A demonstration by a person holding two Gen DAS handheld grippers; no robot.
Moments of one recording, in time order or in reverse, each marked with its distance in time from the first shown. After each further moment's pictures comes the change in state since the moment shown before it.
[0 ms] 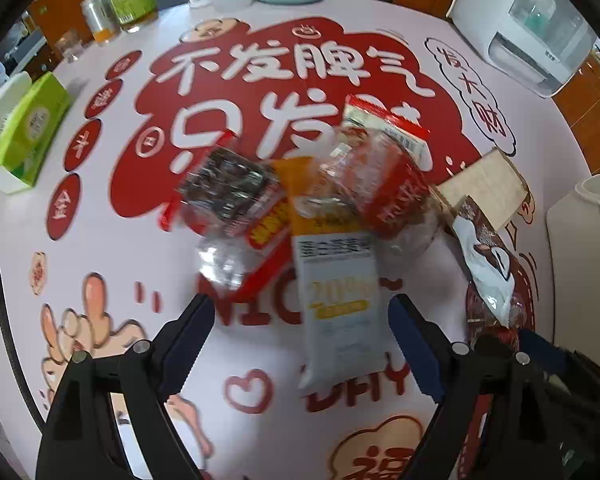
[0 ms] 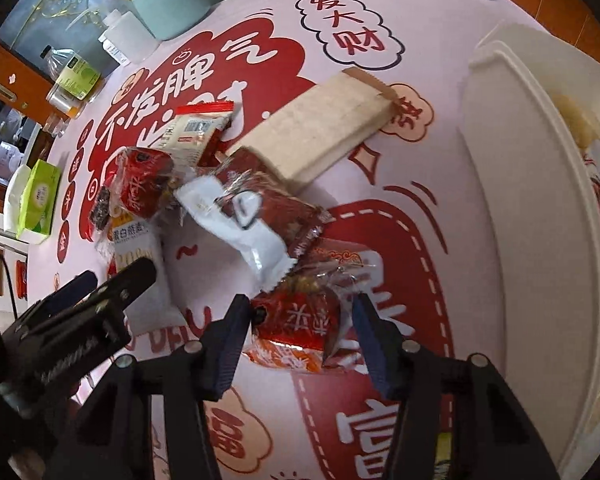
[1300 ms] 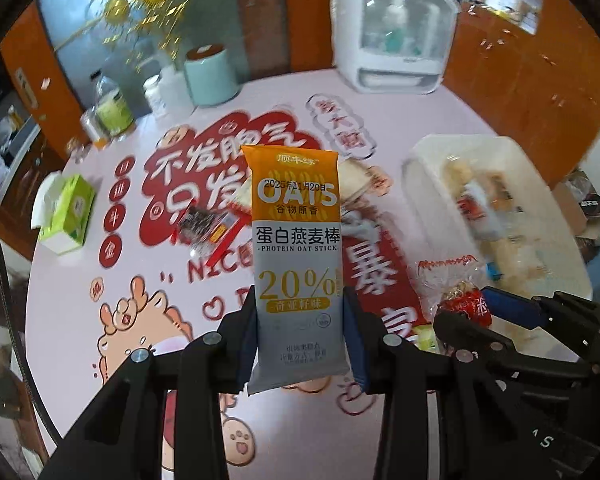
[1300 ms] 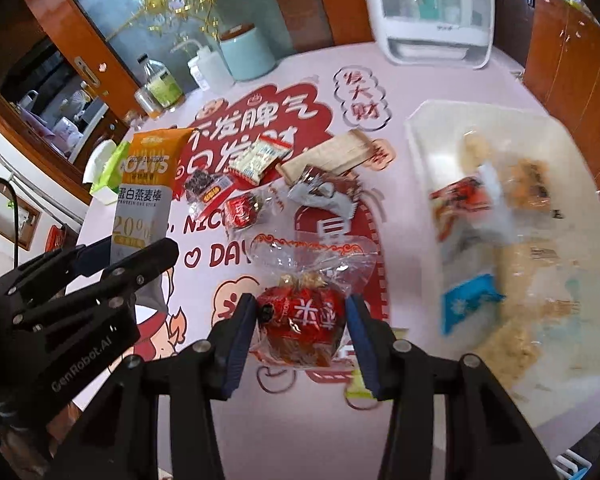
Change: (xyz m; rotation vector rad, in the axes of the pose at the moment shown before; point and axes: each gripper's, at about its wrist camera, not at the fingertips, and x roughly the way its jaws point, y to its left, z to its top) left arm -0.184 -0.086 -0.094 0.261 -0.239 -0.018; right arm -0.149 -0.027 -0.083 -0.153 -0.200 0.102
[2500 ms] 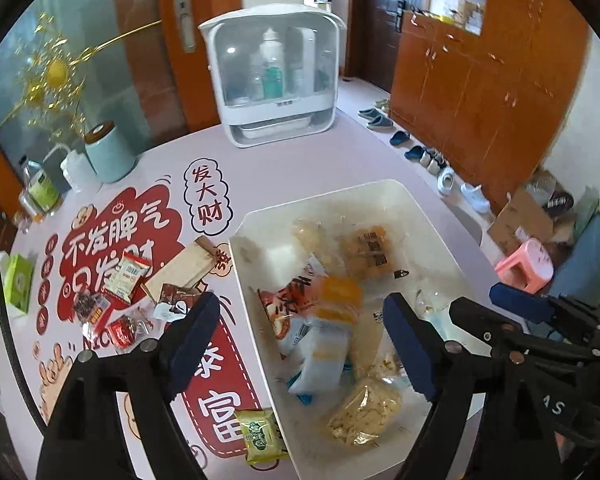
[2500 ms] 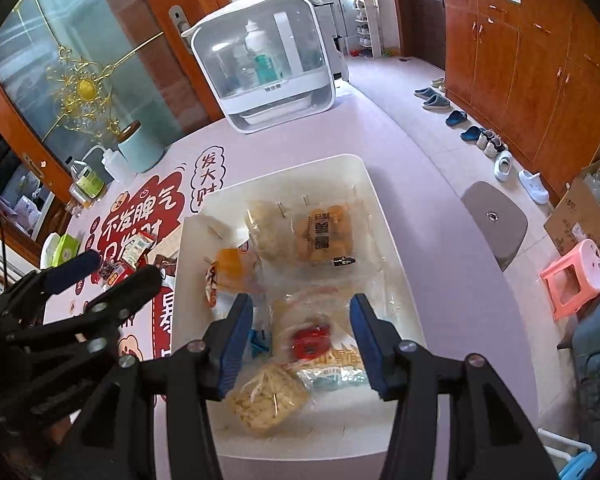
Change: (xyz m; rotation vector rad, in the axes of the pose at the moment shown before) left arm 0.002 -0.204 0.073 0.070 -0.093 -0.090; right arm -0.080 -0.203 0.022 0.165 -0.141 -0.125
